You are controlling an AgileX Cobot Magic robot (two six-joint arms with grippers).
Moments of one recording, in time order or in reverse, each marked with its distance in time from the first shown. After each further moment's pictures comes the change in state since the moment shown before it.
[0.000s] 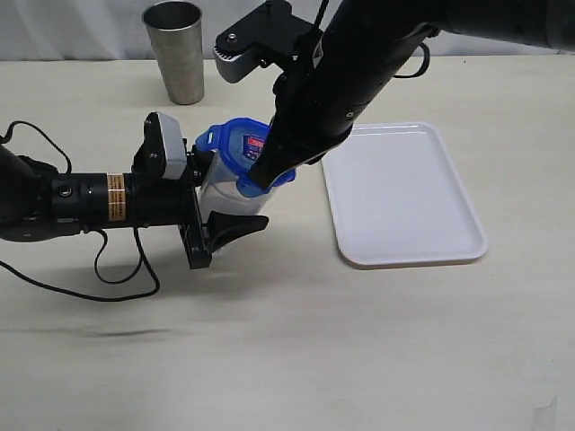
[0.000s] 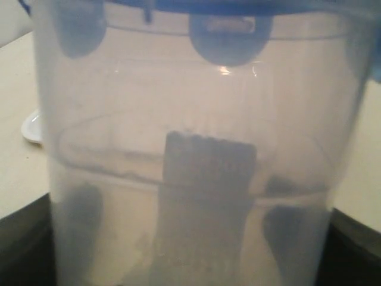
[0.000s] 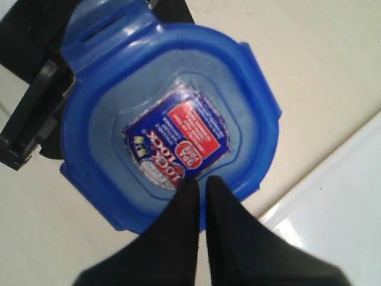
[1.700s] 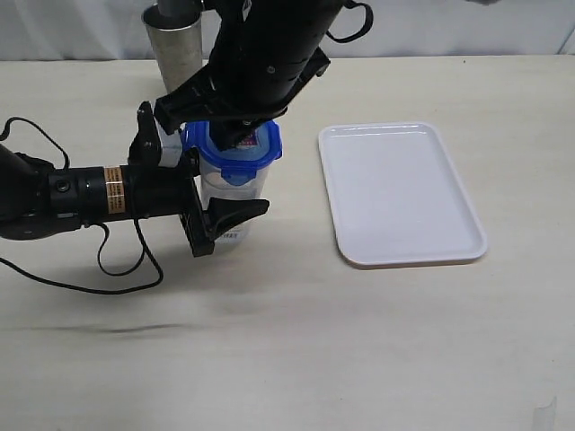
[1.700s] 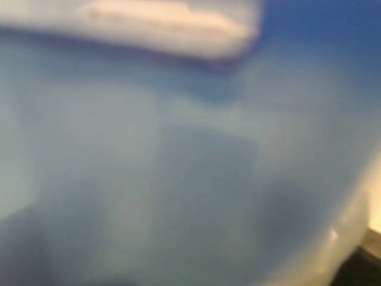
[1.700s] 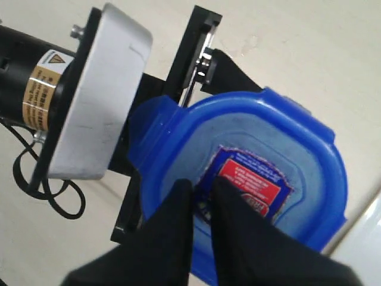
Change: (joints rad) left arm 0.000 -0.010 0.000 -0.056 -0.022 0.000; right arm 0.068 0.127 -0.295 0.051 0.162 0.344
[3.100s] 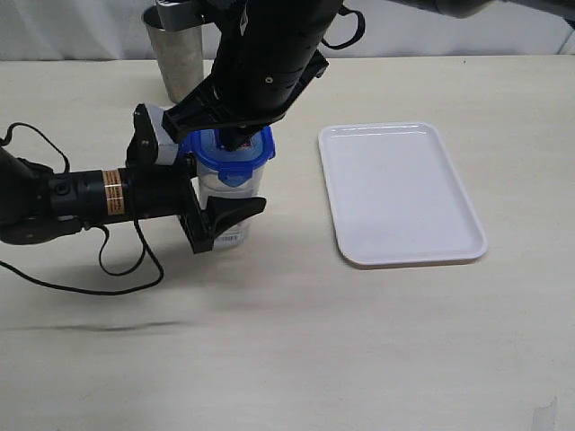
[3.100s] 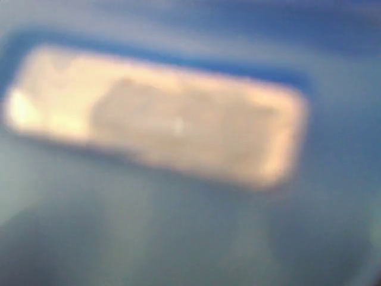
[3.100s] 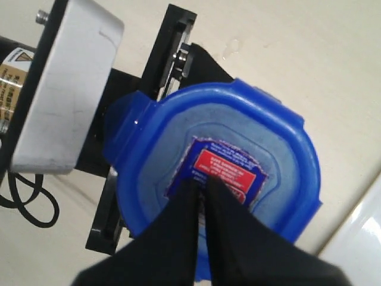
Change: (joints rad) left arm 0.012 0.033 0.000 -0.034 -0.017 -0.030; right arm 0.000 0.037 -0.007 -0.060 -0.018 -0.002
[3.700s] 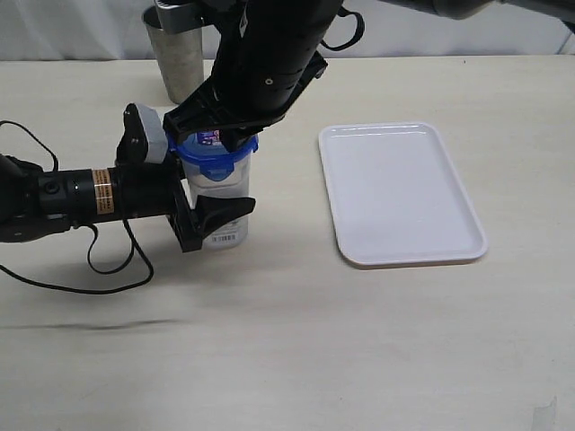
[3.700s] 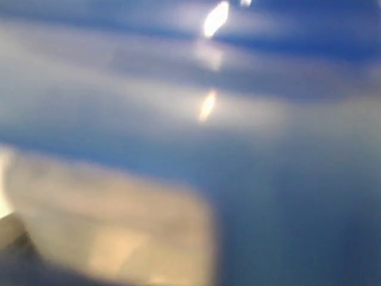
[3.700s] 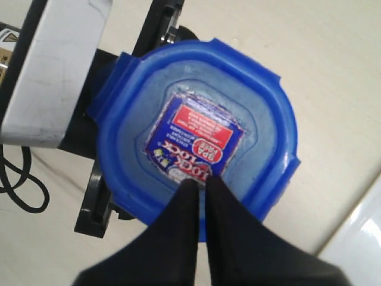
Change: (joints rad) left arm 0.041 0.000 0.000 0.047 0.015 -0.029; right arm 0.000 0.005 0.000 0.000 -0.001 -0.008
